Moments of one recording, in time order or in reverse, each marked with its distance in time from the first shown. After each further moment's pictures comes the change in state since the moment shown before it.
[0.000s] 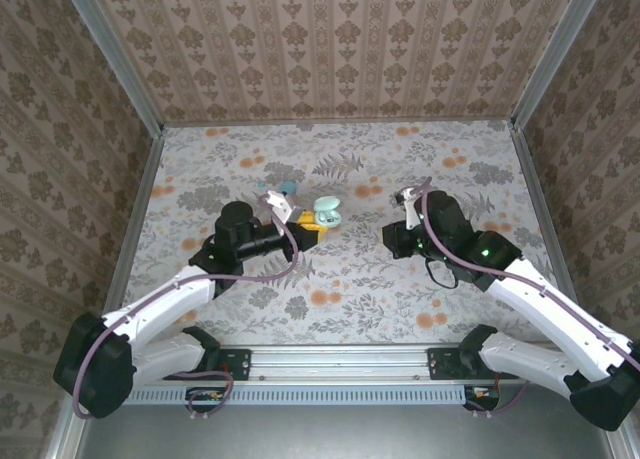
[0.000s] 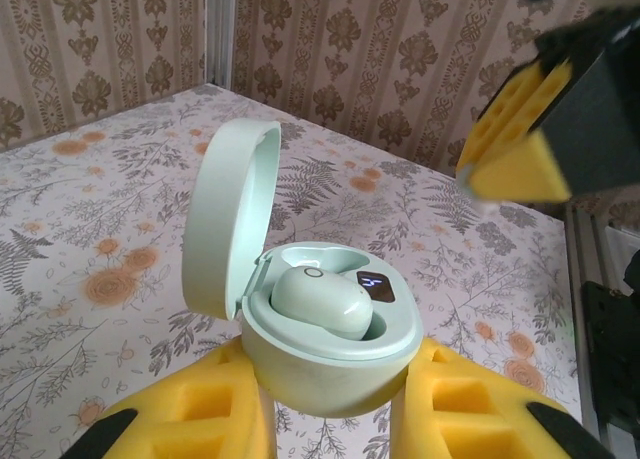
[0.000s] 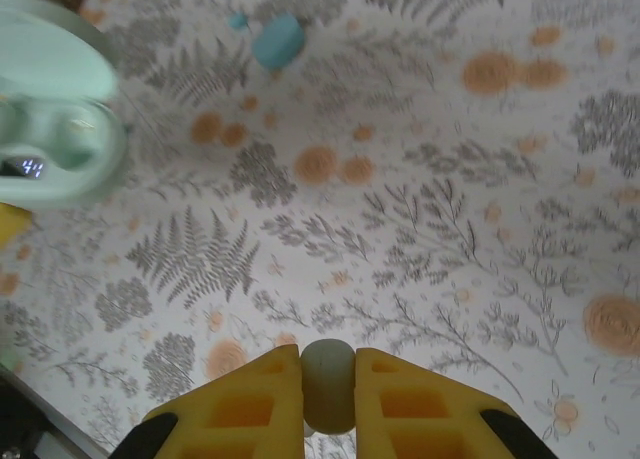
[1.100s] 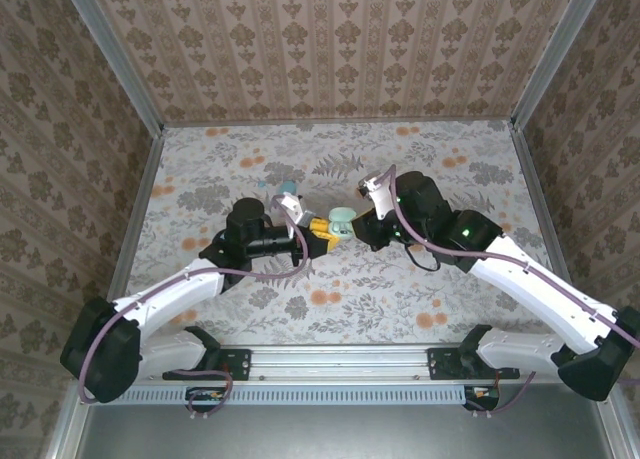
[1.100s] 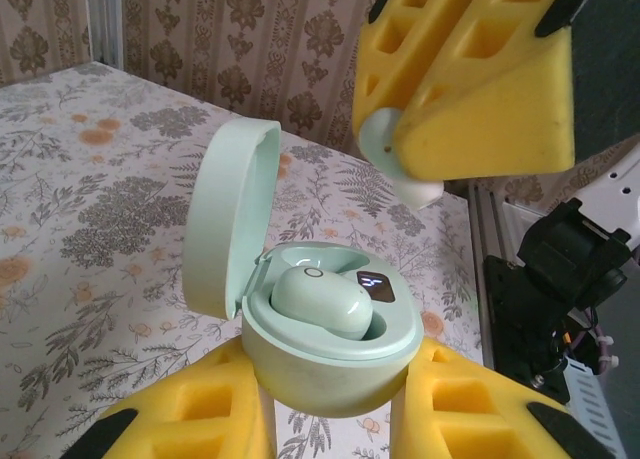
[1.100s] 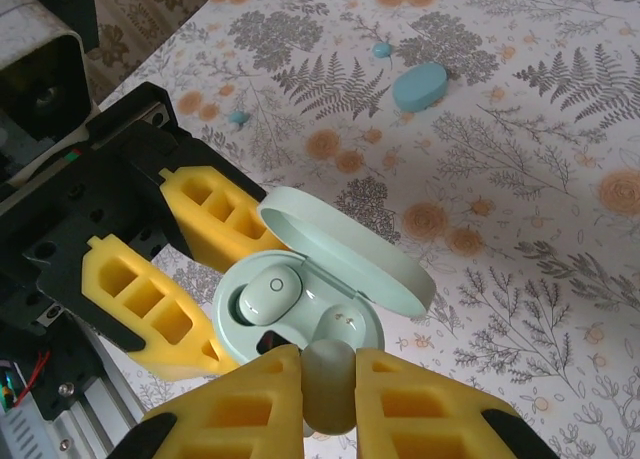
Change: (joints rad) left arm -0.041 0.083 0.038 0.024 0.159 -0.029; right arm 0.099 0.185 0.200 0.021 -0.107 -0.192
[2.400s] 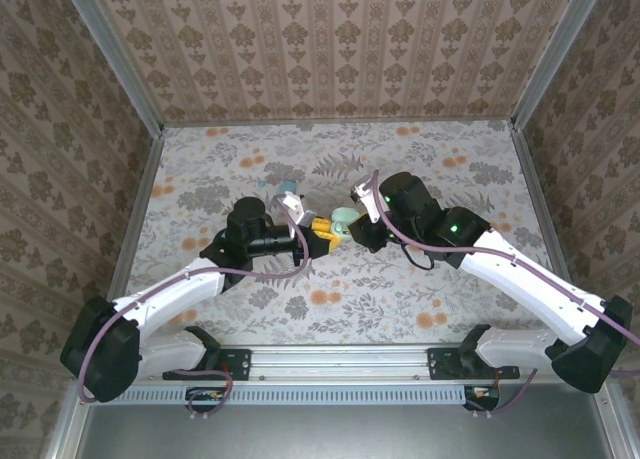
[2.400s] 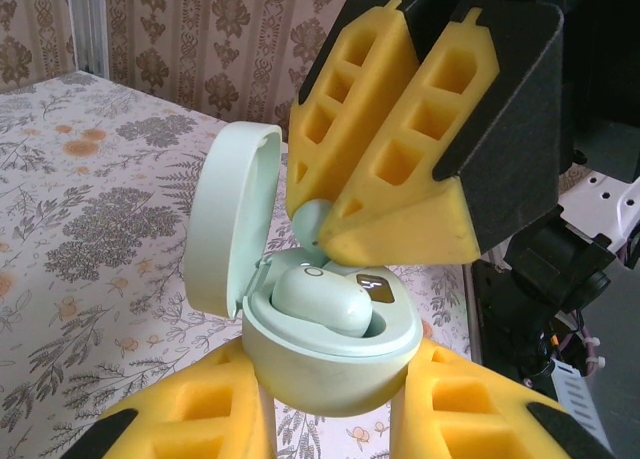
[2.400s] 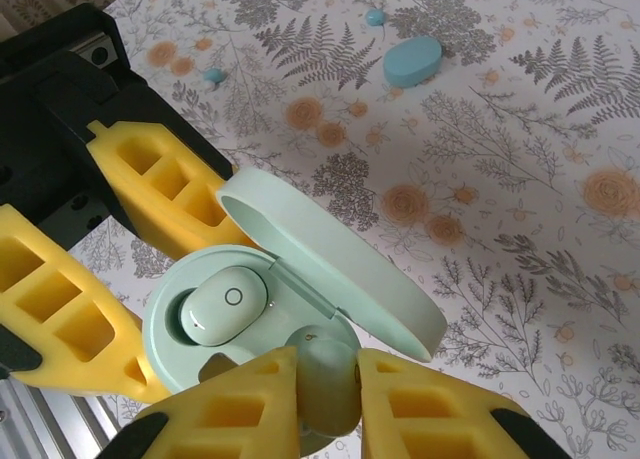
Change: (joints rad) left arm -0.012 0.000 0.014 0.007 0.011 -0.007; right arm 0.006 0.050 0.002 -0.020 0.020 -0.103
